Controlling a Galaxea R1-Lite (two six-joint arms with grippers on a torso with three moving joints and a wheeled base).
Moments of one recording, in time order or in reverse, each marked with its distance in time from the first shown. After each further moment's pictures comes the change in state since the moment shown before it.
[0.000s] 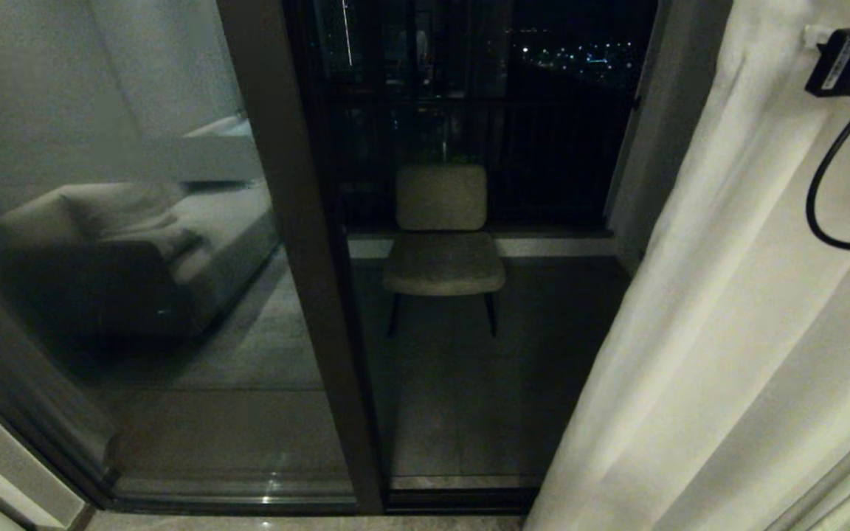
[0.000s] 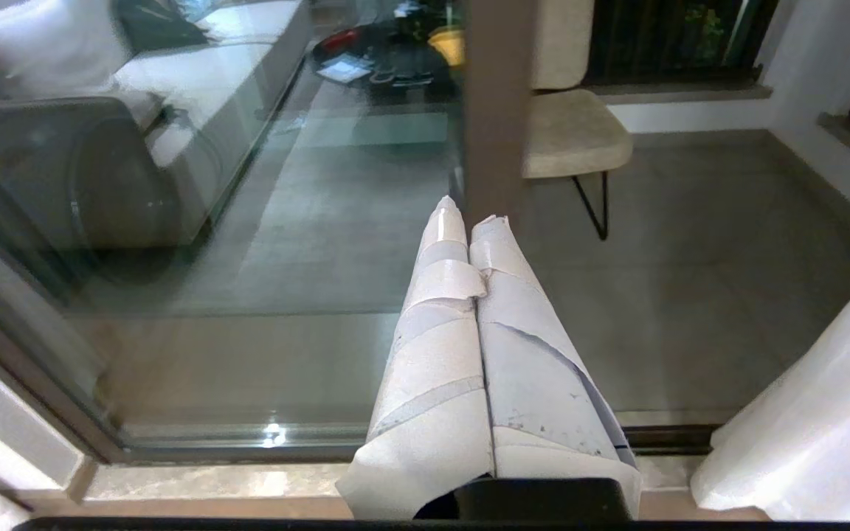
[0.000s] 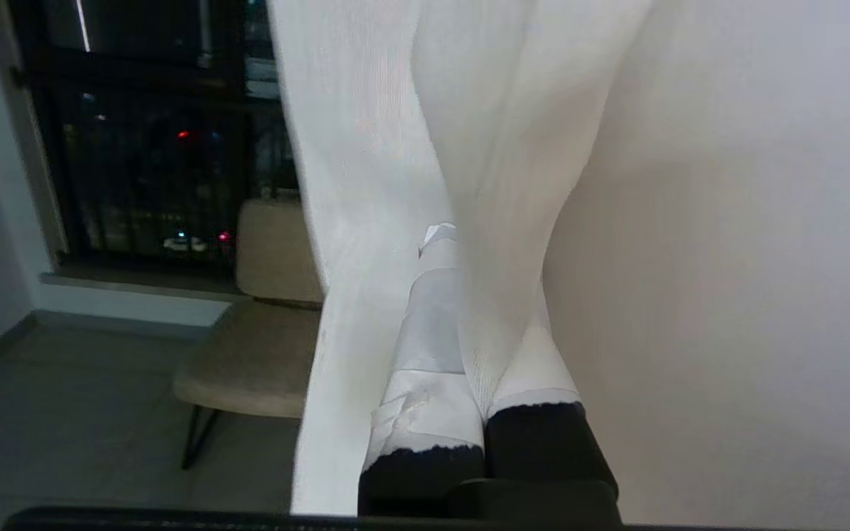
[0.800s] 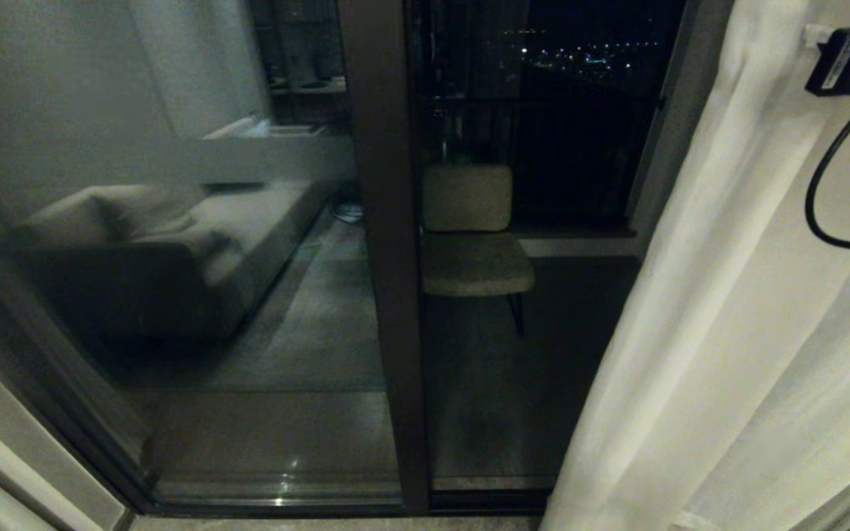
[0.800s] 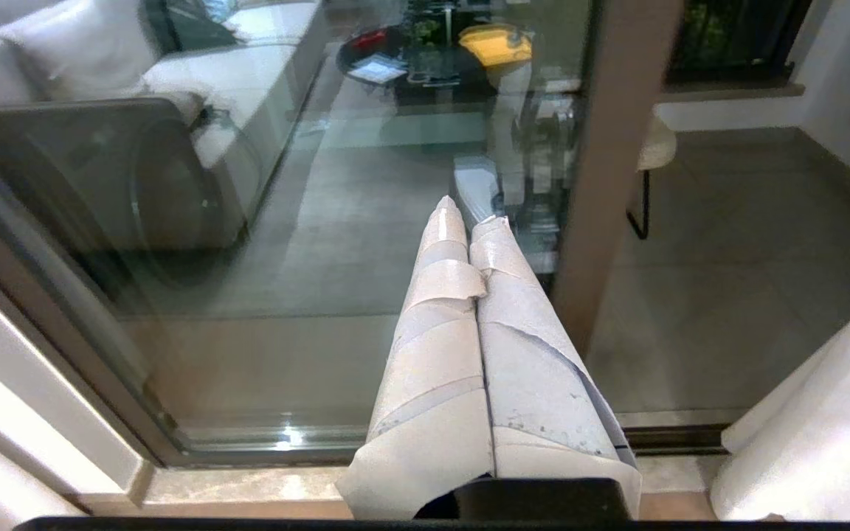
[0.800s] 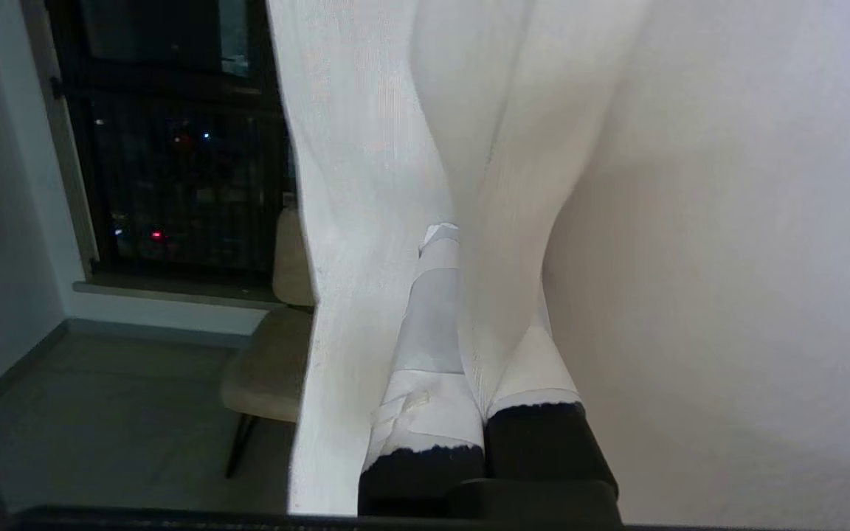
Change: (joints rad) left arm 0.000 0.000 0.000 0.000 0.000 0.001; right arm 0.000 0.006 -0.004 -0.003 0.000 0.001
